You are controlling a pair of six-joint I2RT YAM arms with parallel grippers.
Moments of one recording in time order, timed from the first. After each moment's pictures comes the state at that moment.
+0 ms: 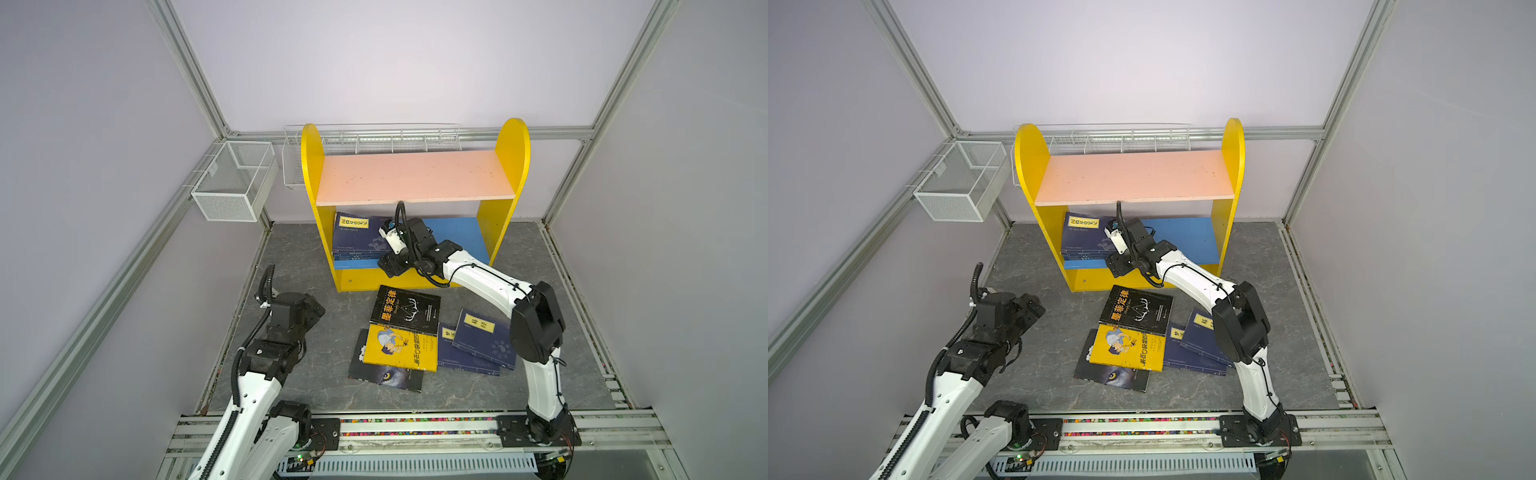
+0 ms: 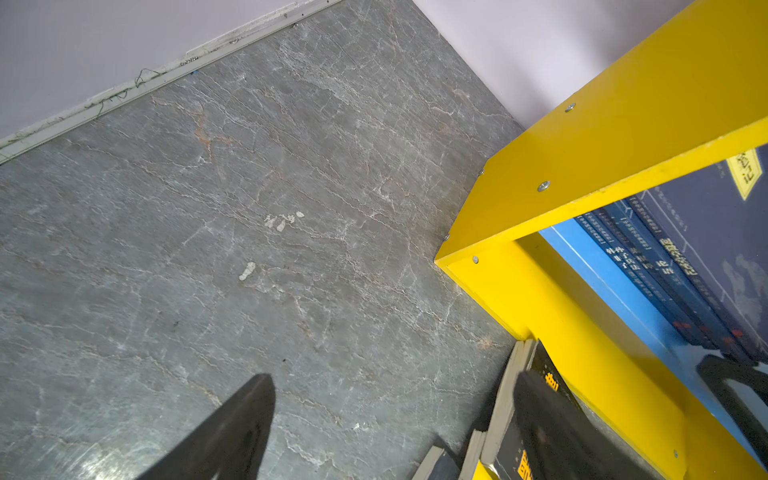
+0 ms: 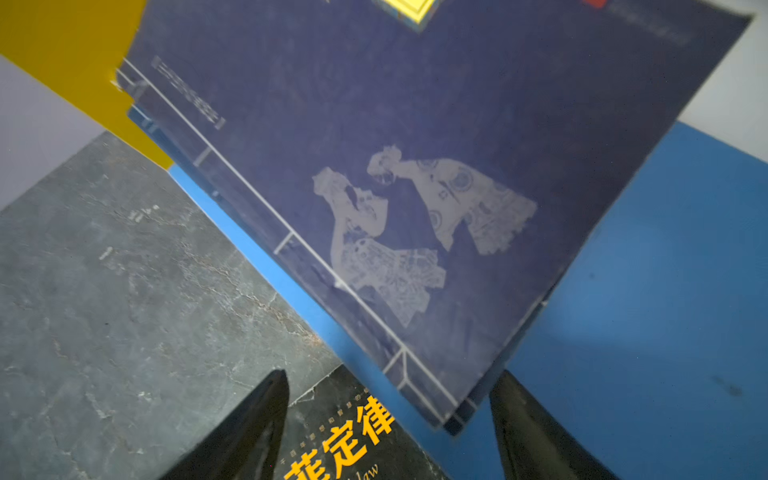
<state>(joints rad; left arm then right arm) -0.23 0.74 0.68 -0.63 -0.28 -0.85 0.72 2.07 1.81 -0.48 -0.06 0.03</state>
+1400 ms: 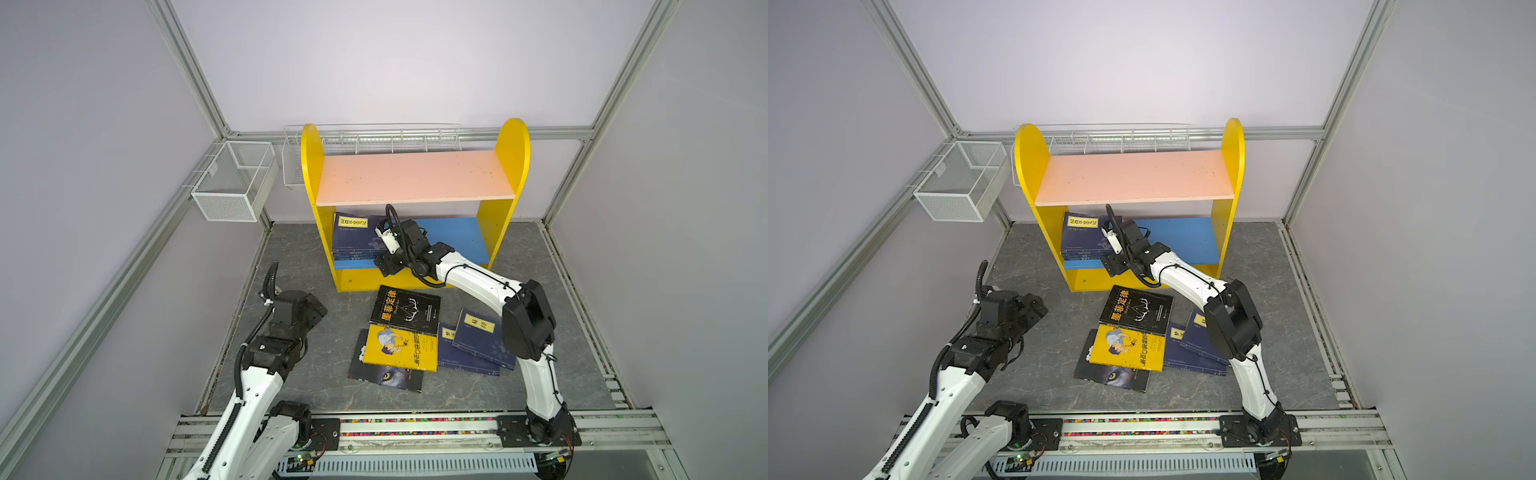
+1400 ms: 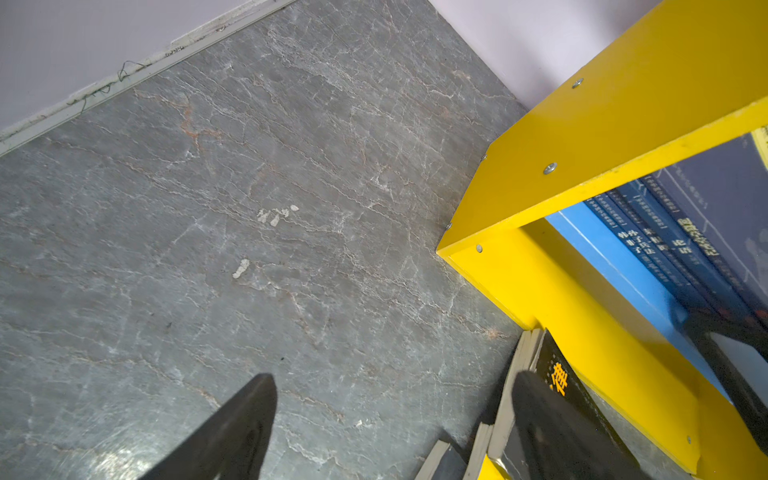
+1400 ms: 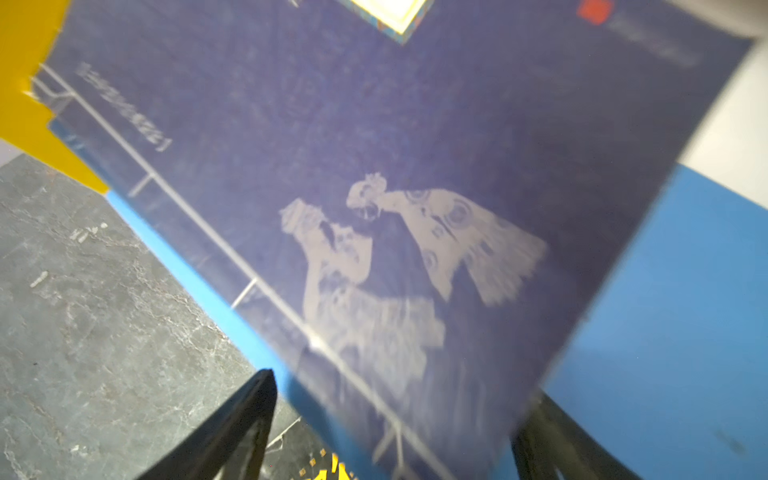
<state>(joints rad) -0.23 0.78 0.68 -0.61 -0.26 -0.81 0.74 2.07 1.79 -0.40 0.03 0.02</state>
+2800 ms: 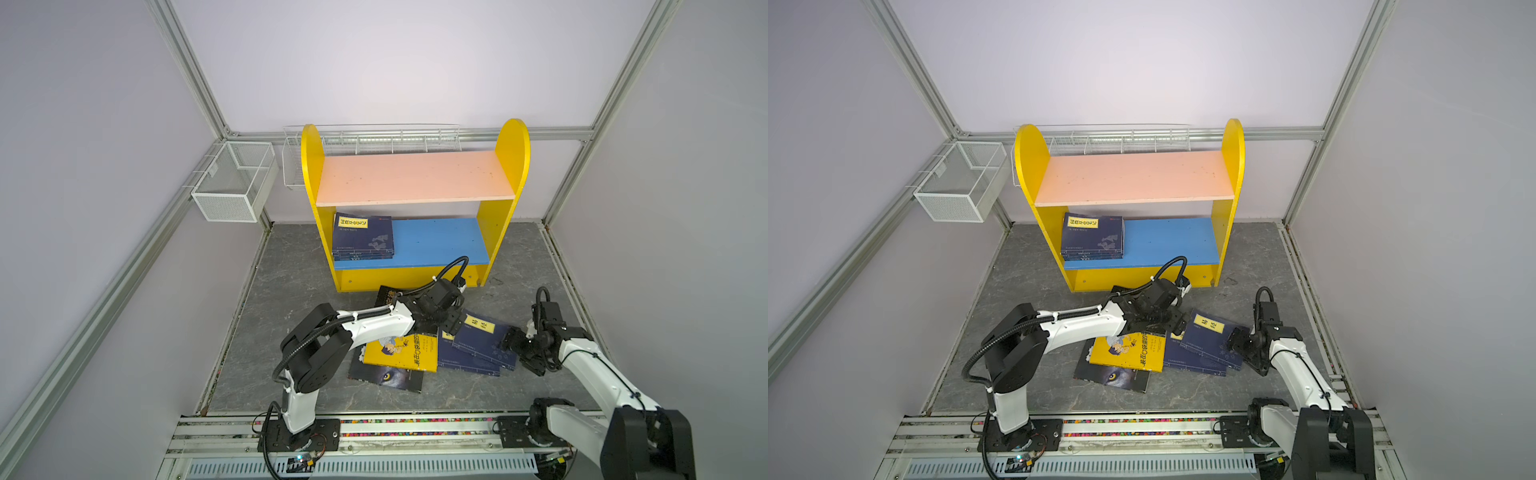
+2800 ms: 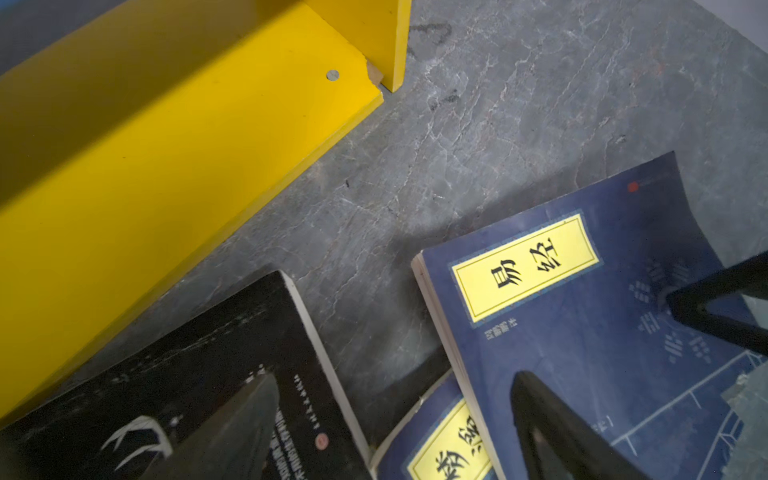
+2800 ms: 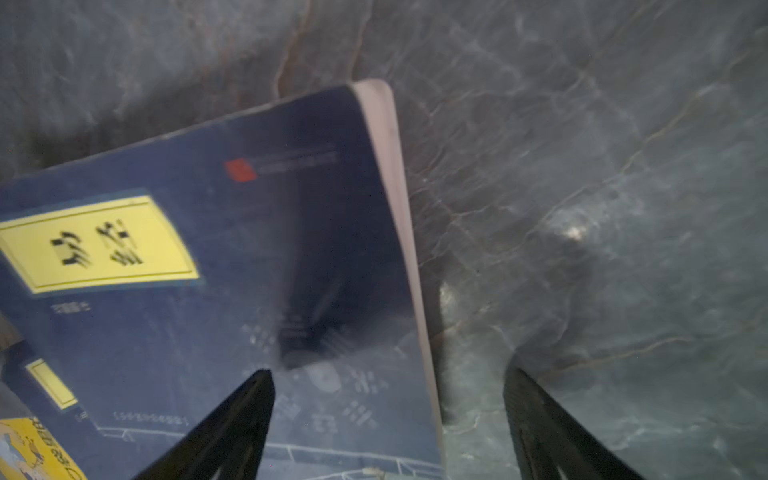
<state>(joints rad) -1.05 1.92 1.32 -0.21 -0.09 -0.16 -0.05 1.08 0.50 -0.75 -0.22 0.56</state>
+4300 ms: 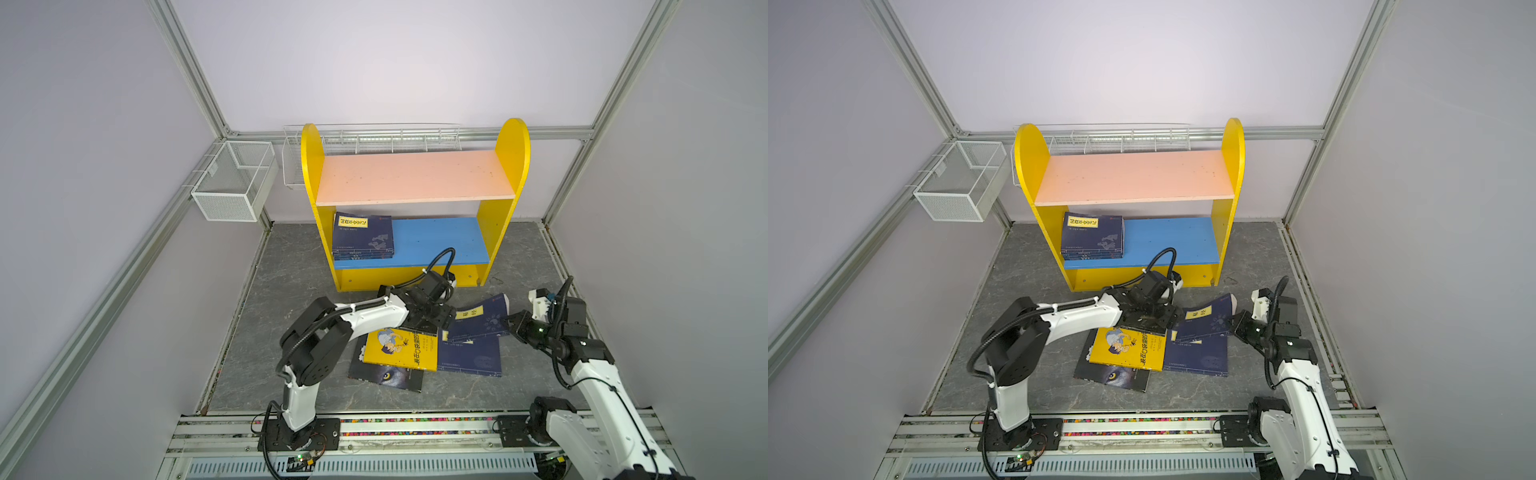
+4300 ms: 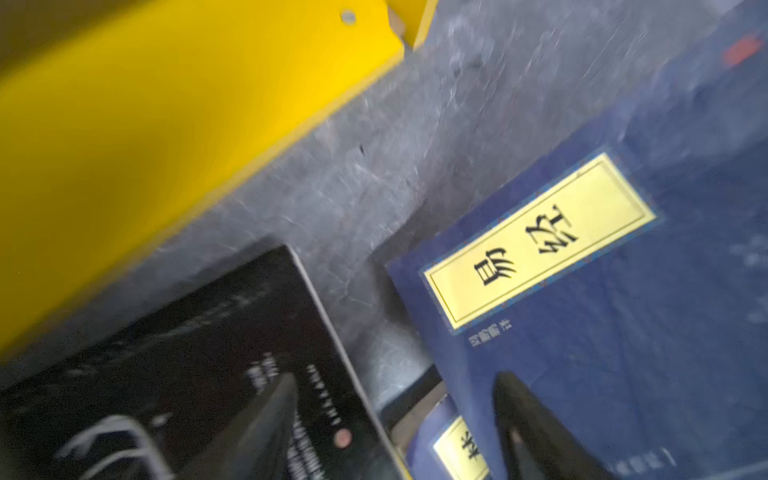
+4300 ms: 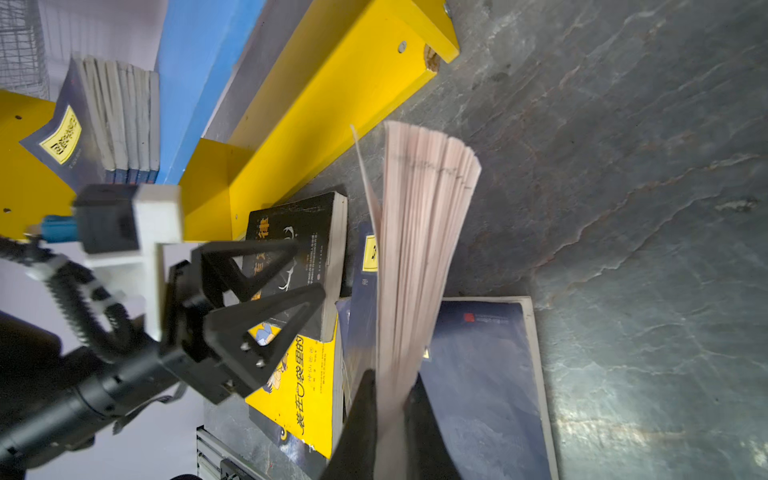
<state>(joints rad) -0.92 1.86 1.27 -0.20 0.07 -0.26 -0.06 0.81 0.57 -0.59 -0.55 0.54</state>
